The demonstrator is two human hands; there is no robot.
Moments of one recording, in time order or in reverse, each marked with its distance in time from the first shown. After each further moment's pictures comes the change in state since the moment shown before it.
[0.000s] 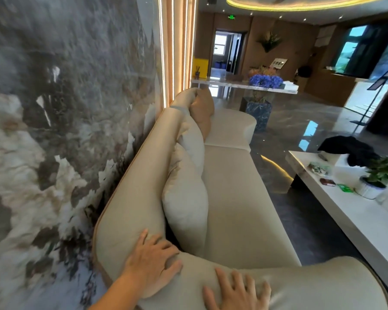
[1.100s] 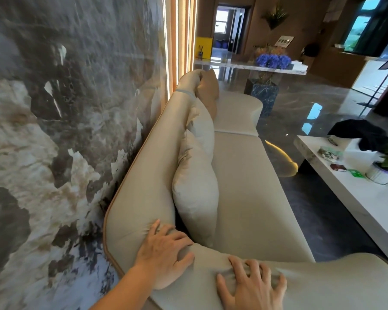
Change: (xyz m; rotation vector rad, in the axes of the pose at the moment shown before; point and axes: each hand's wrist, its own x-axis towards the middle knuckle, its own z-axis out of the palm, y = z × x) left_hand 0.005 -0.037 -0.002 -0.042 0.003 0.045; right_hand -0.021 -0.029 0.022 -0.274 0.228 -0.090
